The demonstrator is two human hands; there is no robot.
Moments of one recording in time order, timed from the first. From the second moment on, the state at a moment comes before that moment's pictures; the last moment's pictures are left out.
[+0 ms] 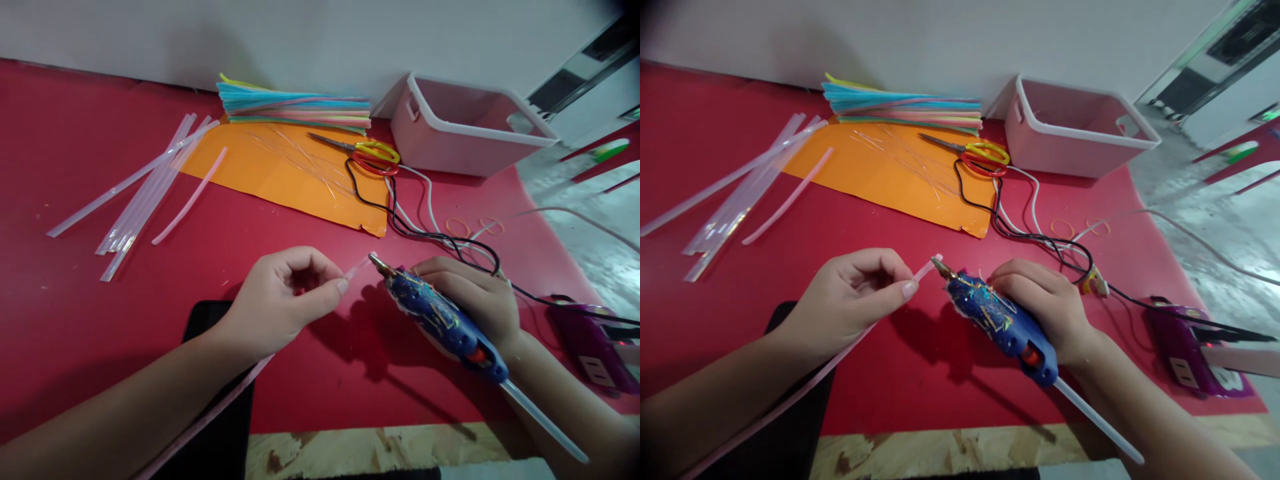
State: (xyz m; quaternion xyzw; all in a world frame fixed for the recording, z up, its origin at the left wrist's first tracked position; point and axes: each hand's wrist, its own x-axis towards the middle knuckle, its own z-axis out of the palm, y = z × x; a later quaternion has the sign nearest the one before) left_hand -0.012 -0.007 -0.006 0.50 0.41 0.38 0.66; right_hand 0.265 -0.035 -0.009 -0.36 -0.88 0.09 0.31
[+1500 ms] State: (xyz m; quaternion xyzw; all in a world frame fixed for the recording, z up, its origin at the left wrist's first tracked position) left_hand -0.013 -0.009 -0.013 0.51 0.39 0.40 0.66; right_hand 0.268 -0.035 -0.023 -0.36 -0.88 0.14 0.28
